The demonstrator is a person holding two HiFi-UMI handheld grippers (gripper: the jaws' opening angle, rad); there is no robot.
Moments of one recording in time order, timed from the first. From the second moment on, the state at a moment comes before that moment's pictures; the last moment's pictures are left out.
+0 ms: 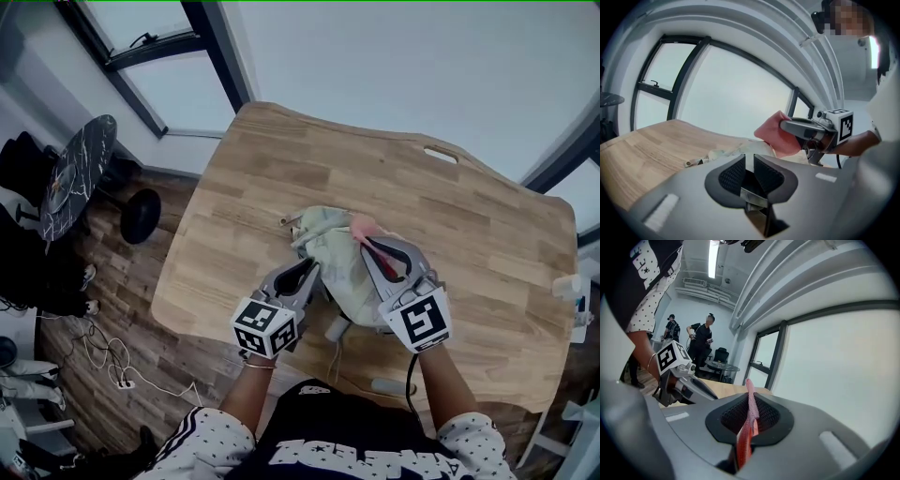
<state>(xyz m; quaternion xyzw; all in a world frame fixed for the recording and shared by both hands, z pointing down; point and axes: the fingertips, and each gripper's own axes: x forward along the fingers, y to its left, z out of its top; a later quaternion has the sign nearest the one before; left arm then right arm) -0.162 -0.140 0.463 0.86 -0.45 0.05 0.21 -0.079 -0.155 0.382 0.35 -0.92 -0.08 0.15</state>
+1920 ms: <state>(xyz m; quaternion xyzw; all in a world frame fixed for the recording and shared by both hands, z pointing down) -0.167 -0.145 0.476 0.87 -0.42 0.03 0.26 -0.116 -0.048 0.384 0.19 -0.97 -0.07 0.14</state>
